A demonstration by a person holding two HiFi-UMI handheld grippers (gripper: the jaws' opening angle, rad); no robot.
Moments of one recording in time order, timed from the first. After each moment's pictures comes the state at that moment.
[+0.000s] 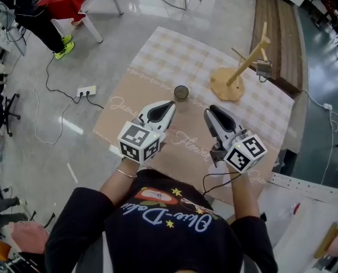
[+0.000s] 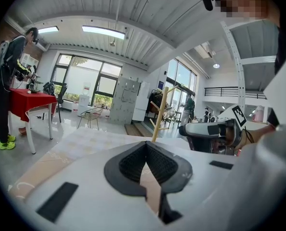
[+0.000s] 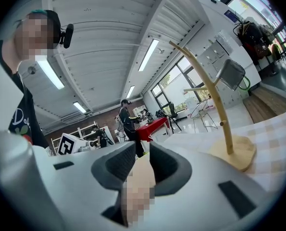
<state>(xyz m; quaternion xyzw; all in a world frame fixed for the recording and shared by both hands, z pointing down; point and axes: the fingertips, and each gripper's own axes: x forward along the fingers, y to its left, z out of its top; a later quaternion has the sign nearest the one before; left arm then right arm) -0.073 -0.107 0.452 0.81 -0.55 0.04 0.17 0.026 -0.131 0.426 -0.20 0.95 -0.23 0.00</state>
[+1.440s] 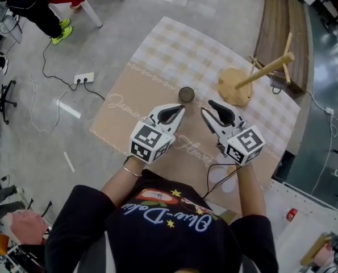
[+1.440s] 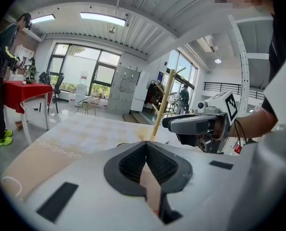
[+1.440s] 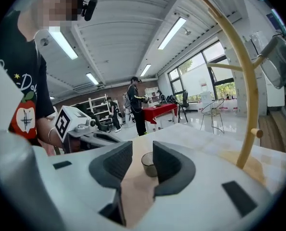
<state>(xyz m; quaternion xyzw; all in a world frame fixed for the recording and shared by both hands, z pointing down) -0.067 -0.133 0.507 0.82 -0.53 0.08 0.21 -0.017 -0.163 0.478 -0.12 0.98 -0.13 -0.13</state>
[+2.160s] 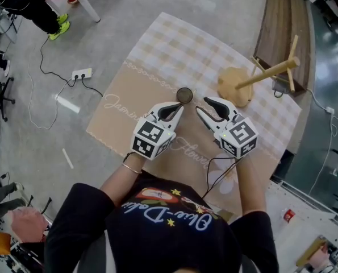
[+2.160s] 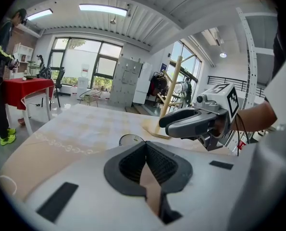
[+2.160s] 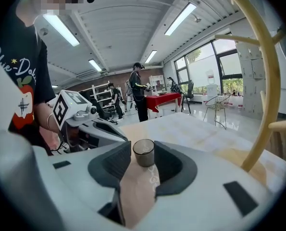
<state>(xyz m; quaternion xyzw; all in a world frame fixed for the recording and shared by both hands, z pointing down) -0.068 -0.150 0.539 0.80 -0.53 0.12 0.25 -0.029 -0.176 0.519 -0.08 0.97 -0.11 -0.21</state>
